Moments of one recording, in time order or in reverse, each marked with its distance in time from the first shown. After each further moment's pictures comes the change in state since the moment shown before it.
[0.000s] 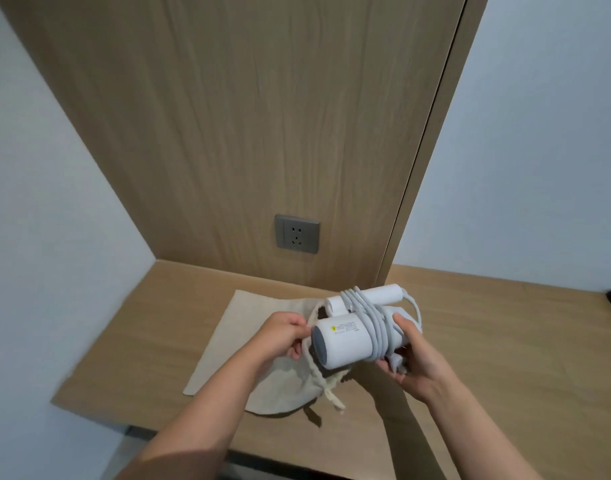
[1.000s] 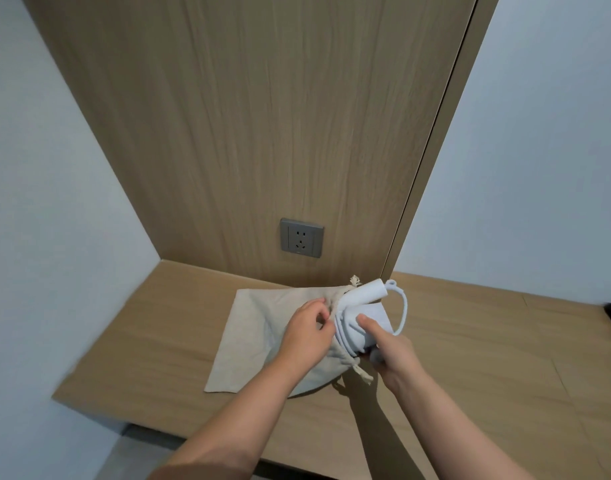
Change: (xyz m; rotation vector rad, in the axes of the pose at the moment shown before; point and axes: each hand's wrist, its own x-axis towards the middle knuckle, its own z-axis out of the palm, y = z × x) left_hand -0.005 0.011 0.046 0.396 0.369 0.372; right_hand 0.011 0.019 0.031 -0.299 0.088 -0.254
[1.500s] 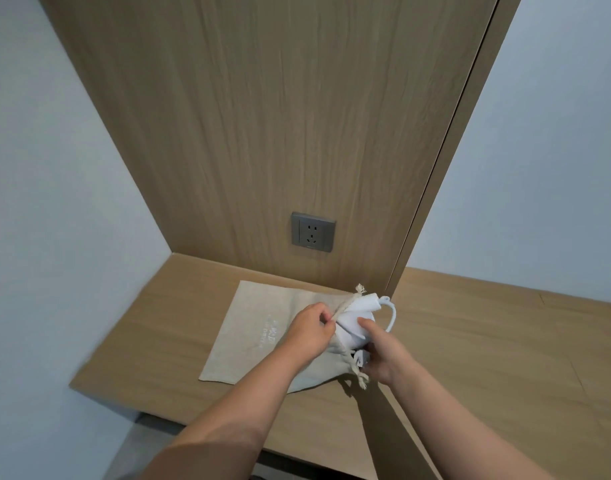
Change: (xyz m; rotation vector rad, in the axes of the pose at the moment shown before) left_hand 0.017 -0.029 0.001 0.056 -0.161 -0.126; right_hand 0.020 0.016 0.023 0.115 -0.106 0.294
